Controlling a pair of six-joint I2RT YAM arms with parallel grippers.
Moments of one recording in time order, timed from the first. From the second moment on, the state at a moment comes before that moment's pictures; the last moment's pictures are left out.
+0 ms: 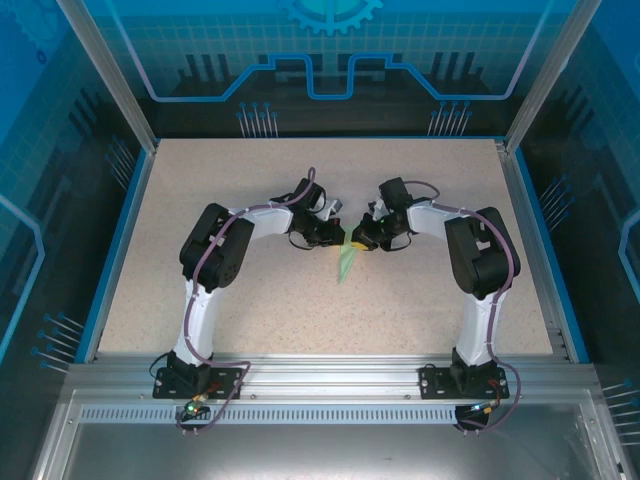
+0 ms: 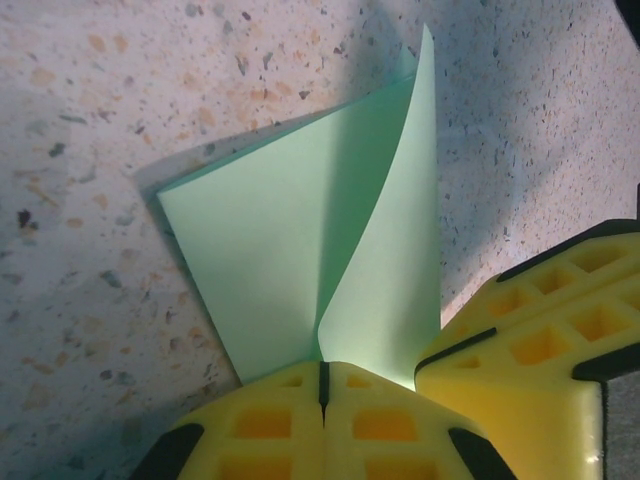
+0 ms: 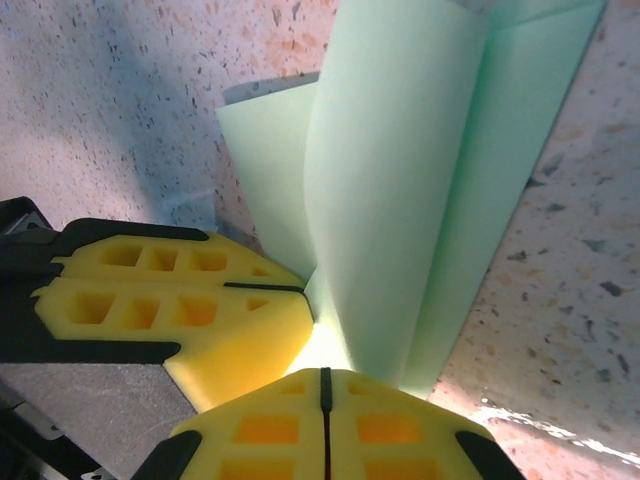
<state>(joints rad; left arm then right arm) -0.47 2.20 1.44 -0.29 0.63 -0.46 0.32 1.99 1.22 -0.41 -0.62 0.70</state>
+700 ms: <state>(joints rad) -0.47 2.20 1.44 -0.29 0.63 -0.46 0.33 2.04 1.24 -0.41 -0.60 0.70</state>
